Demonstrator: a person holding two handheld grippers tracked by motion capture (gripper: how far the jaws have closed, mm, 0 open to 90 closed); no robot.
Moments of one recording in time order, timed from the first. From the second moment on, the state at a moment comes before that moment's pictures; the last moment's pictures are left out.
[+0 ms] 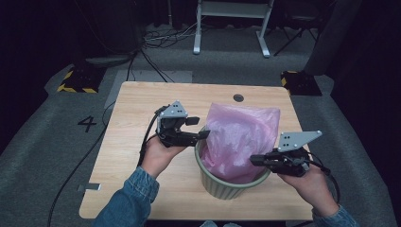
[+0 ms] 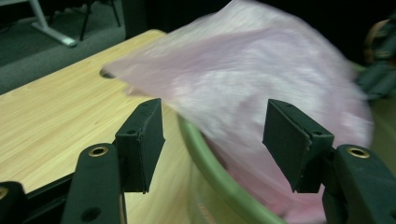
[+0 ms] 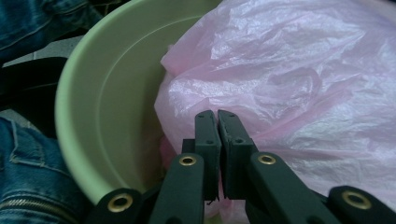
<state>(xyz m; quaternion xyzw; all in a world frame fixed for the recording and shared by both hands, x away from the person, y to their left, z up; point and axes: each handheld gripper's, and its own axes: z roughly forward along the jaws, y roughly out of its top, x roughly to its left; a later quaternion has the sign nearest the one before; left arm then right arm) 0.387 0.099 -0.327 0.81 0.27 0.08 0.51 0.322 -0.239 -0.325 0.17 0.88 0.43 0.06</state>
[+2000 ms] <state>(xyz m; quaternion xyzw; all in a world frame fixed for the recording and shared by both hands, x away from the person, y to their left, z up) 0.302 0.100 -0.317 0.83 0.13 0.08 0.54 0.374 -0.220 -0.303 0.22 0.87 0.43 0.14</state>
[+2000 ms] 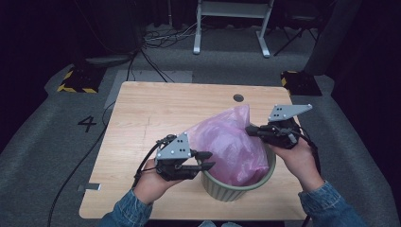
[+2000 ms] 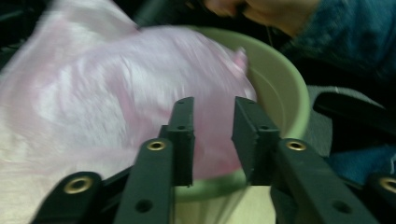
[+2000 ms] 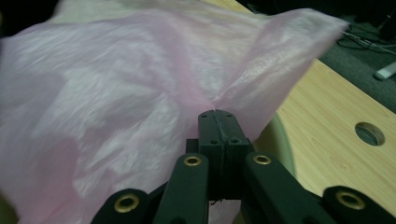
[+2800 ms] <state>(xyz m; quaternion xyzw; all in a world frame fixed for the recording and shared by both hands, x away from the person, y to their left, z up) 0.346 0.122 -0.310 0.80 0.21 0.13 0.55 0.306 -0.209 -0.309 0.12 0.87 0.46 0.13</state>
